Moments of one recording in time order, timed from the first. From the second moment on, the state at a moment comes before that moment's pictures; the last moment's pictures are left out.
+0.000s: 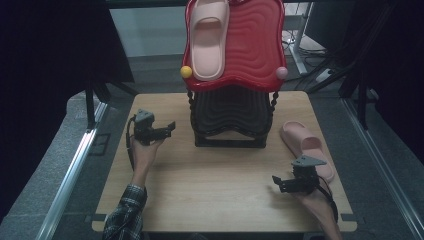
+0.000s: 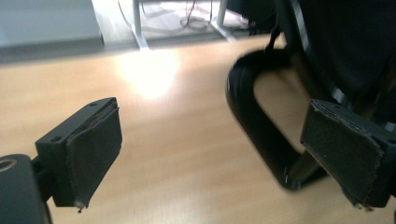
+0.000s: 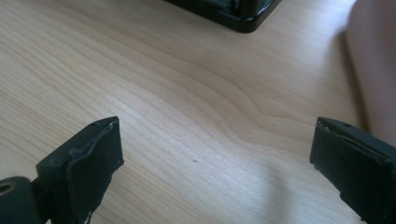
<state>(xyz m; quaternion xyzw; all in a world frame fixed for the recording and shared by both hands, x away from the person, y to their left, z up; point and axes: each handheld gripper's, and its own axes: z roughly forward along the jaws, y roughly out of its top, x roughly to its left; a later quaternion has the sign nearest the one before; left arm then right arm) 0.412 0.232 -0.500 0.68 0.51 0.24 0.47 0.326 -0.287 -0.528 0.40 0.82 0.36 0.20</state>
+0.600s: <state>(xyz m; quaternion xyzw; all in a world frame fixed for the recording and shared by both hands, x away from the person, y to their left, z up) 0.375 0.217 -0.568 0.74 0.53 0.18 0.37 0.339 -0.338 -0.512 0.47 0.77 0.37 0.23</state>
